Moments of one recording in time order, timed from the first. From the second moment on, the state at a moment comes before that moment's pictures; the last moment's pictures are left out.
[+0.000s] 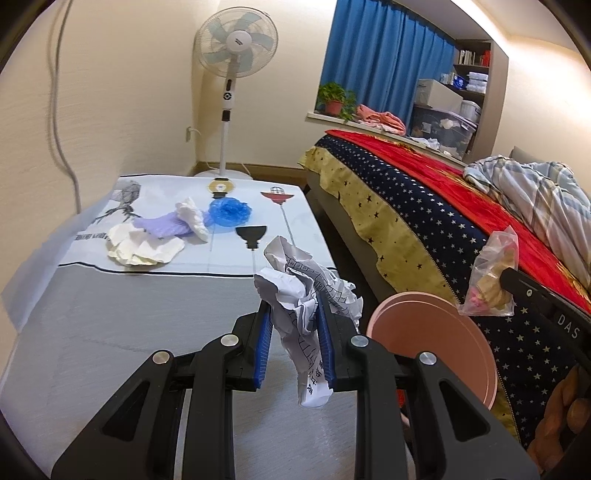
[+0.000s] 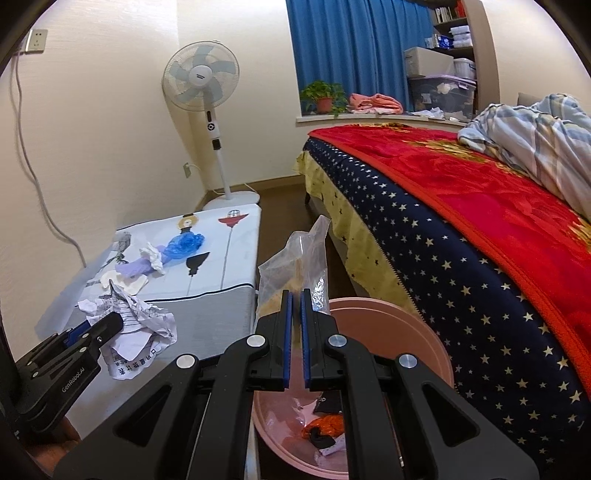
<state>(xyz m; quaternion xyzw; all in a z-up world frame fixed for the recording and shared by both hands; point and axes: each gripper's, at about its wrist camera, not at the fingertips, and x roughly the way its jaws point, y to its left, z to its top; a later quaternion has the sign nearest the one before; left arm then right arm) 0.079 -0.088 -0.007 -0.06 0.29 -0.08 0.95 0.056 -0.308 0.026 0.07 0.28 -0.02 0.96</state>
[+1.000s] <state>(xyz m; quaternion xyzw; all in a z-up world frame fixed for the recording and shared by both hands) 0.107 -0.185 -0.038 -0.02 0.31 -0.18 0.93 0.062 -0.351 0.008 0.05 0.30 -0.14 0.94</state>
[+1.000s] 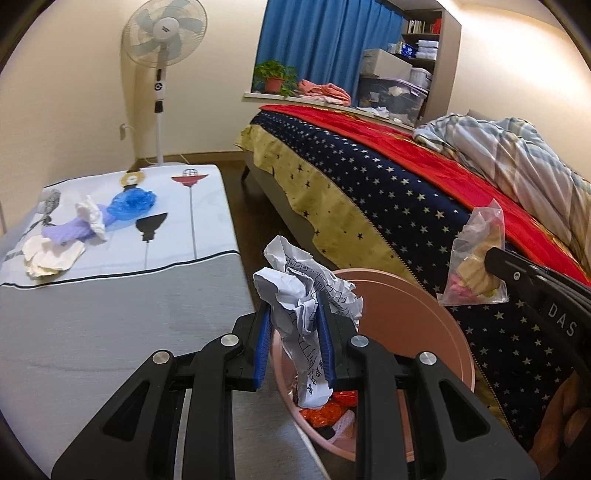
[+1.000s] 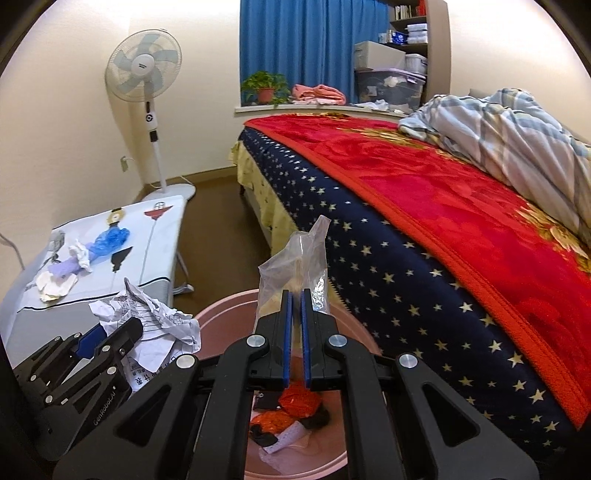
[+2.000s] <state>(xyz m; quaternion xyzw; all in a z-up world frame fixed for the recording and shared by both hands) 0.090 -0.172 -0.020 -0.03 0.29 -0.18 0.94 0.042 -0.352 0.017 0.05 0.28 -0.16 0.95</state>
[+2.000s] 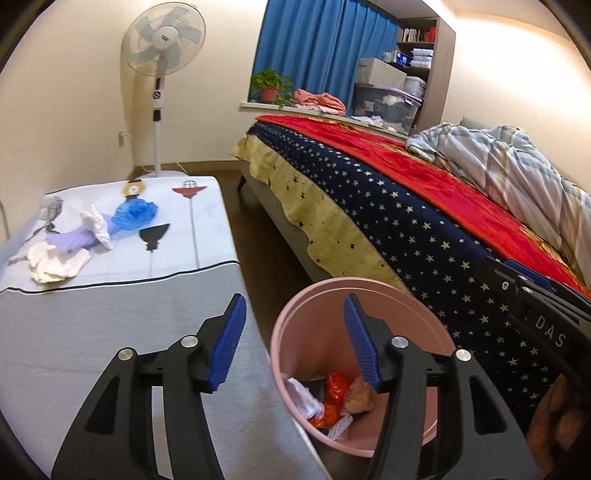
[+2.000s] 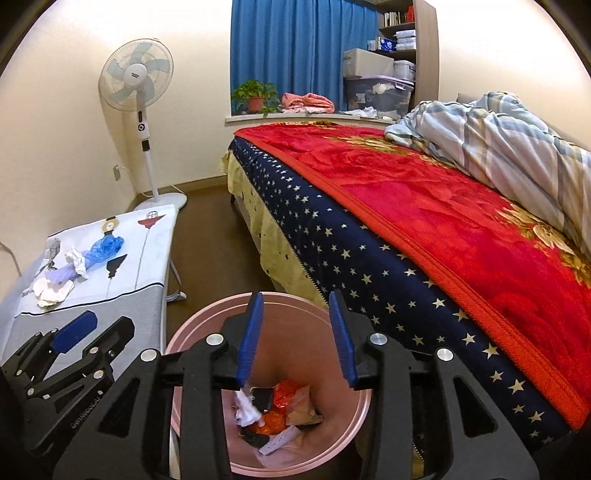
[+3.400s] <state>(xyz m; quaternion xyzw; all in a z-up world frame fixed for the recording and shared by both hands) 0.214 0.011 0.050 0.00 0.25 -0.06 0.97 0.233 -0.172 0.092 0.01 0.27 0.13 0.95</state>
